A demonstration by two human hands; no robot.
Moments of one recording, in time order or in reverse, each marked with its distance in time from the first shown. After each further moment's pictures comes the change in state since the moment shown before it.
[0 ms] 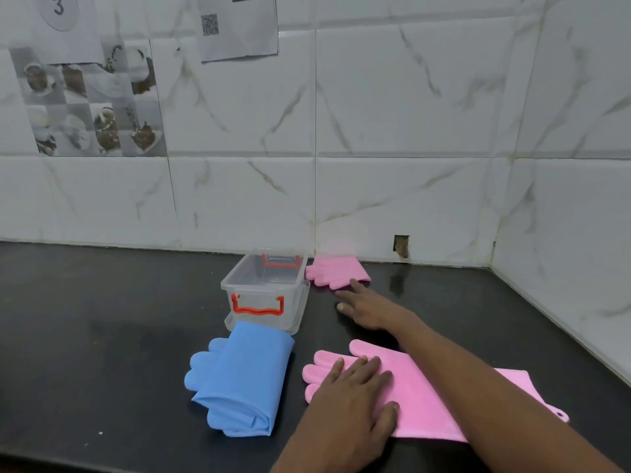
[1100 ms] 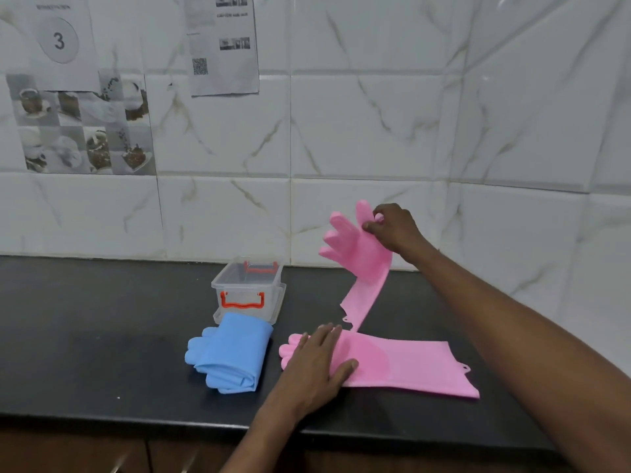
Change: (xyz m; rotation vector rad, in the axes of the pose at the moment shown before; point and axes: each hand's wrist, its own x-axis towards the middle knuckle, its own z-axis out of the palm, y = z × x) left_hand -0.014 0.009 -0.007 -0.084 0.174 -0.051; right_hand -0.135 0.005 -0.169 0.354 0.734 0.161
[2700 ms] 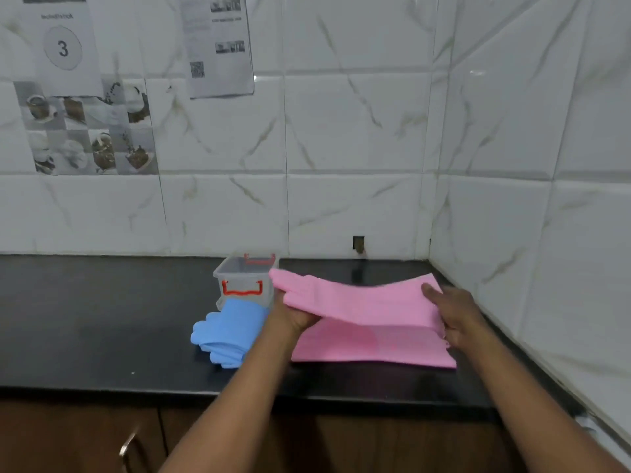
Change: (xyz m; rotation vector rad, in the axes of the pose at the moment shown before) left_hand 0.052 0.029 -0.065 -2.043 0.205 -0.894; right_hand -0.149 0.111 -0.006 0.884 0.036 0.703
